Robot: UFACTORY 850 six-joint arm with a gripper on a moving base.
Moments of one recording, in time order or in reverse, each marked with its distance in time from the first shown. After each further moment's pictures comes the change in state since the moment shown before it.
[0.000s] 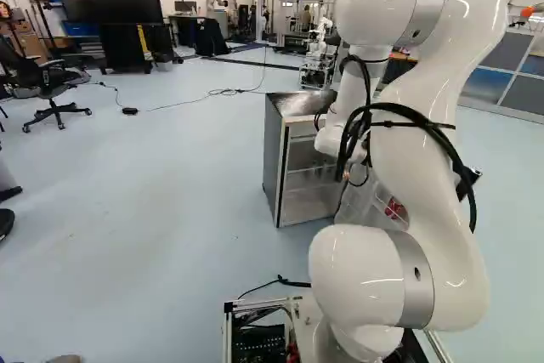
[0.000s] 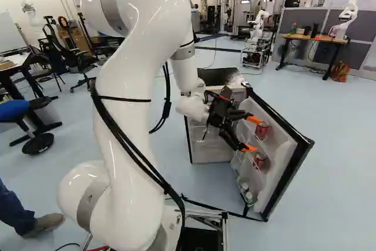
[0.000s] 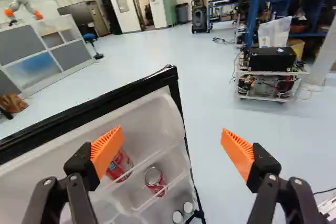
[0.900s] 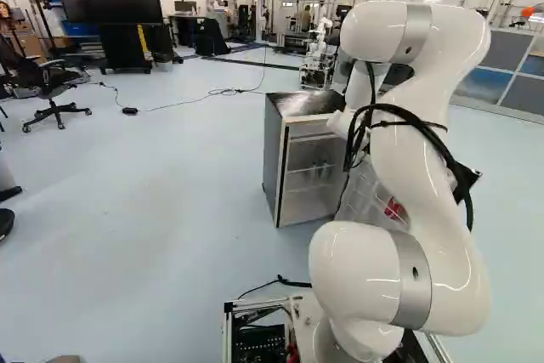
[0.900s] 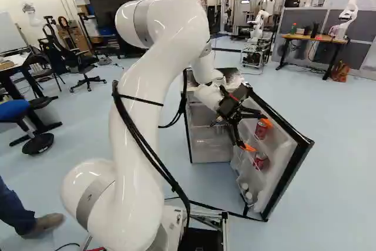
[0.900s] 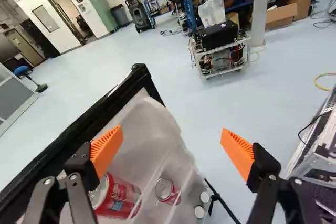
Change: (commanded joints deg) arm -5.3 -8.5 -18.1 21.0 0.0 0.0
